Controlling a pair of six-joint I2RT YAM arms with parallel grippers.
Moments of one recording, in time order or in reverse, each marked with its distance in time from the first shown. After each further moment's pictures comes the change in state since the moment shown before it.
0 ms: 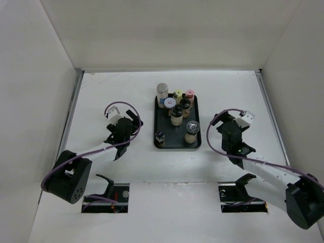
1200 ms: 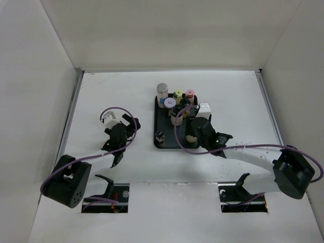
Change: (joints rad) left arm 0.046 -0.046 -0.148 0.222 0.080 0.000; right arm 0.316 0.322 0.313 -0.228 -0.148 -0.247
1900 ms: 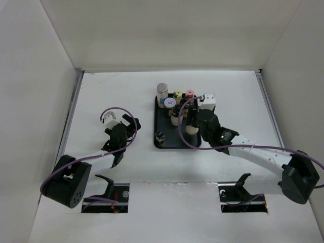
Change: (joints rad) left arm -0.006 -0.002 -0.002 0.003 -0.008 0.000; right arm -0.047 -0.072 0.101 0.010 0.016 -0.071
